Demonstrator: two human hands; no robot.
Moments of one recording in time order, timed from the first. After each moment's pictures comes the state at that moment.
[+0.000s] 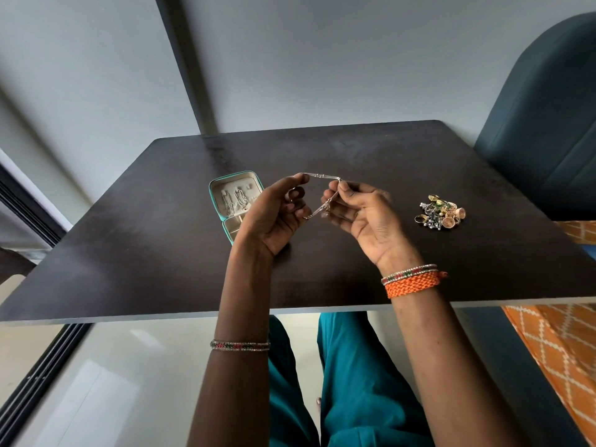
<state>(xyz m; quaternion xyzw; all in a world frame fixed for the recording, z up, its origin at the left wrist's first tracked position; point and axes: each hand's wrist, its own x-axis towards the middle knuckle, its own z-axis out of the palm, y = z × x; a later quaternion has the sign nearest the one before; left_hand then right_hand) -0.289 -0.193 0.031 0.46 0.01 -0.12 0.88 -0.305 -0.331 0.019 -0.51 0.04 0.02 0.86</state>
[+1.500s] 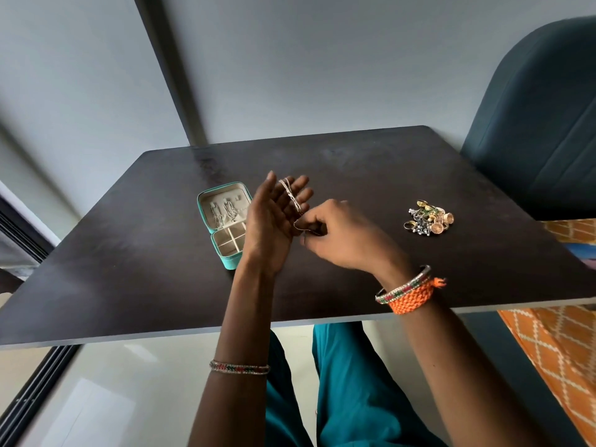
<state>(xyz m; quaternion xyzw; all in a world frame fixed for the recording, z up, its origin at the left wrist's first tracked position) -0.283 -0.204 0.021 0.43 -0.03 -0.09 0.90 -0.320 -0.328 0.039 -0.93 -0.18 -0.06 0.31</state>
